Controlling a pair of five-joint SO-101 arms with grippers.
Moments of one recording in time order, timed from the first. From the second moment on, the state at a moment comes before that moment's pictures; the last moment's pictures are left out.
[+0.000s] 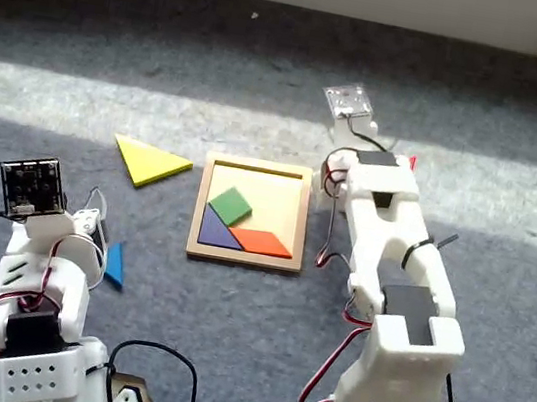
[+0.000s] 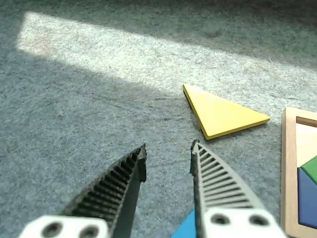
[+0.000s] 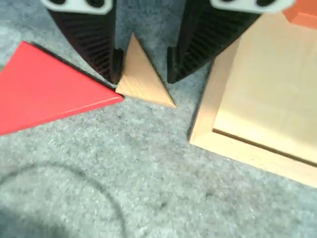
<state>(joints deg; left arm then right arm) -21.5 -93.1 84.4 50.8 6.0 -13.8 17.4 10.6 47.7 14.5</state>
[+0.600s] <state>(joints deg) -21.5 -93.1 84.4 50.8 6.0 -13.5 22.5 8.0 46.0 17.8</state>
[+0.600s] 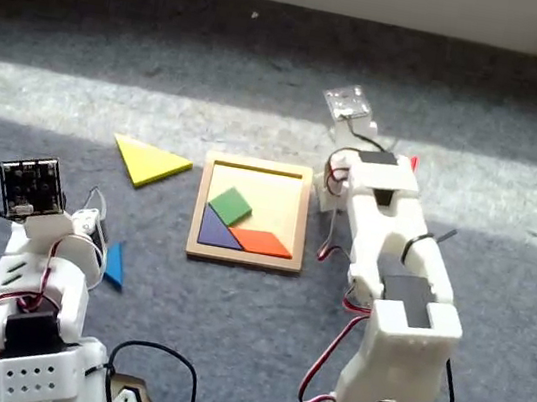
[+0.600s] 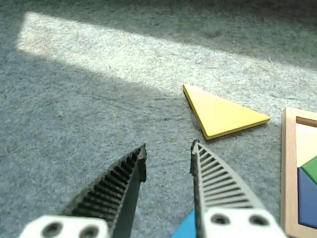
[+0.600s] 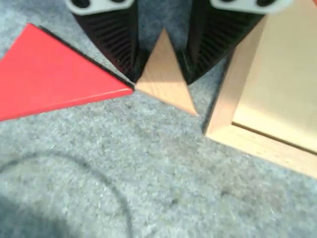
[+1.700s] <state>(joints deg) -21.5 -93.1 85.2 50.8 6.0 -25.9 -8.6 30.3 46.1 17.8</state>
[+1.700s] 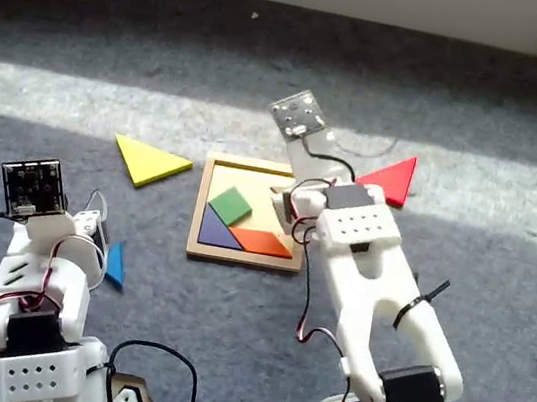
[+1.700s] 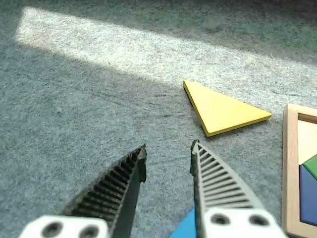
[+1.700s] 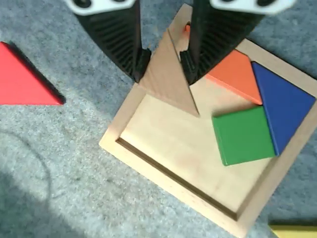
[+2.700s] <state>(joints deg) -21.5 -93.1 85.2 50.8 6.0 -32.9 7.8 18.7 52.5 40.0</state>
